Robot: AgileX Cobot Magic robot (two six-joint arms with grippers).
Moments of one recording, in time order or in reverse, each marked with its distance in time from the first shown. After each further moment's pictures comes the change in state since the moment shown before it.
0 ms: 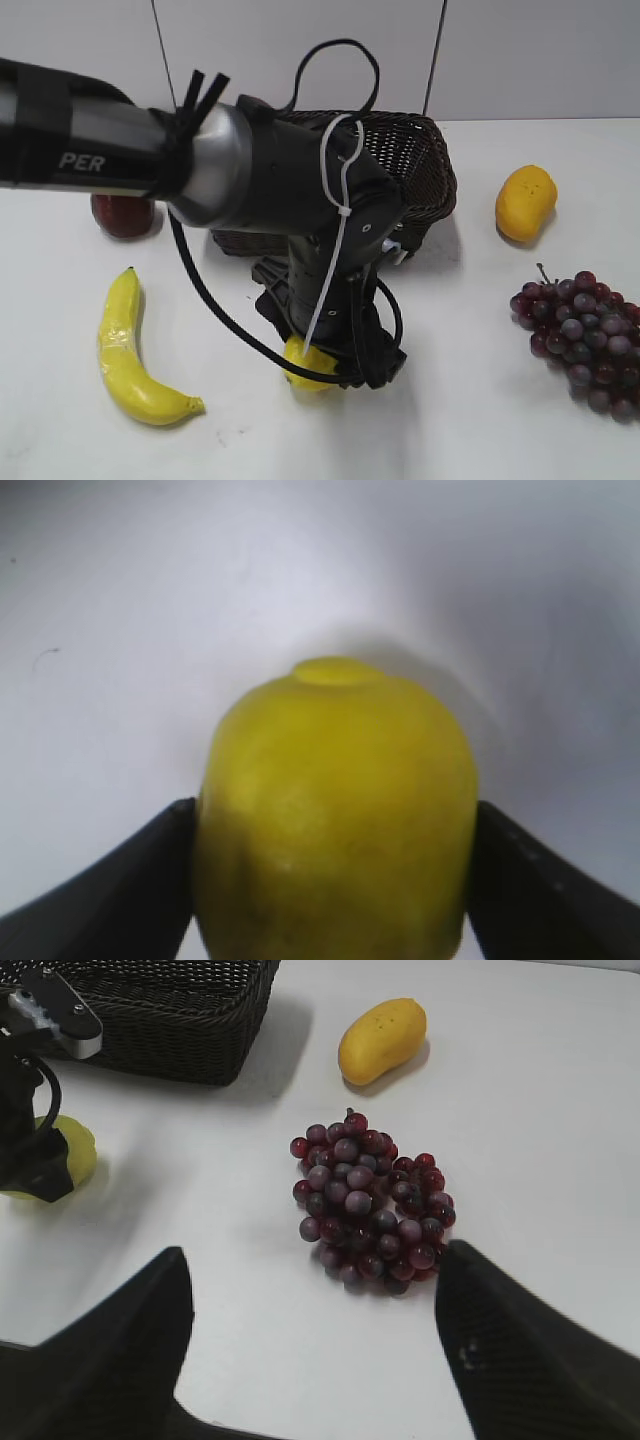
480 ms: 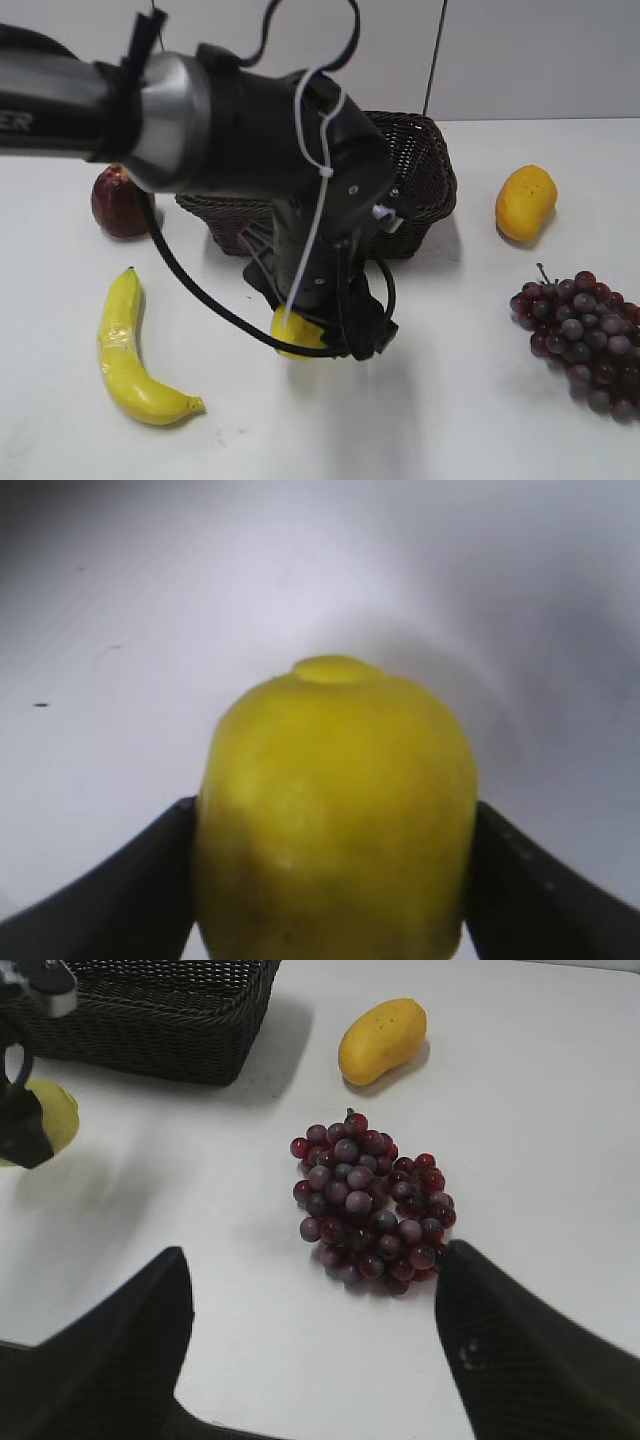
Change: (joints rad) left arm 0.002 -0.090 0.000 0.051 0.056 0.001; right arm 0.000 0.000 0.000 0.000 0.000 0.000
